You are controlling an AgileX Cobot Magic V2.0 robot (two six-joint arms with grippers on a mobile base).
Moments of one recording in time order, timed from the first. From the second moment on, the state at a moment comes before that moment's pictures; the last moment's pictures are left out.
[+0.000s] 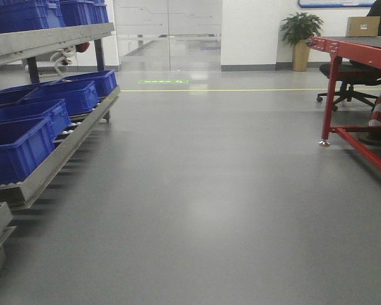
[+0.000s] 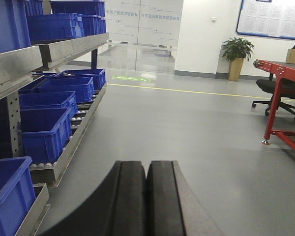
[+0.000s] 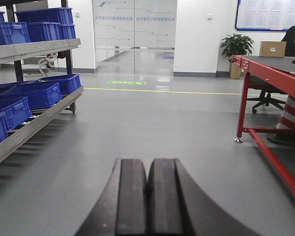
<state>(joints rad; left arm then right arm) 0.01 0.00 0.00 0.00 0.05 -0.06 -0.03 0.00 0.00 0.02 0.04 0.03</state>
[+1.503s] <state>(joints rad) 0.01 0.00 0.00 0.00 0.05 -0.06 -0.03 0.00 0.00 0.02 0.04 0.03</state>
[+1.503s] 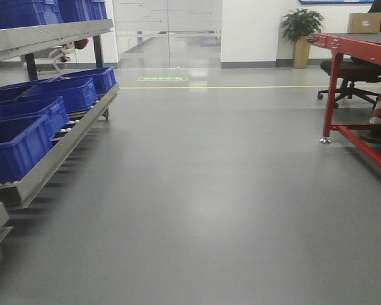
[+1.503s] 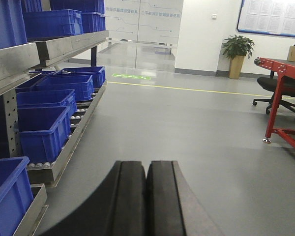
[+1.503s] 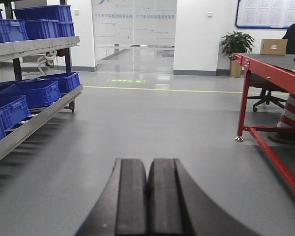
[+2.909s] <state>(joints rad) 0.10 0.00 0.00 0.00 0.05 -0.06 -0.03 0.00 0.00 0.02 0.04 0.03</state>
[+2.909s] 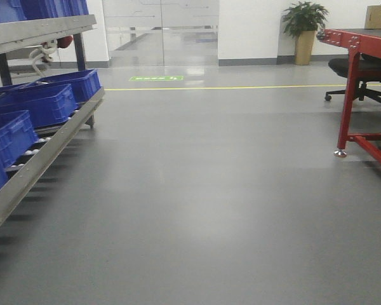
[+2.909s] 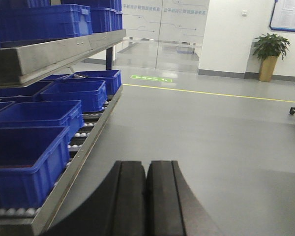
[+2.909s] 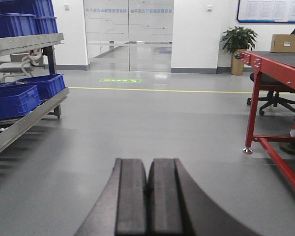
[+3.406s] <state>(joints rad) 0.04 0.00 0.00 0.00 0.05 -0.06 -0.03 0.00 0.00 0.02 0.04 0.03</state>
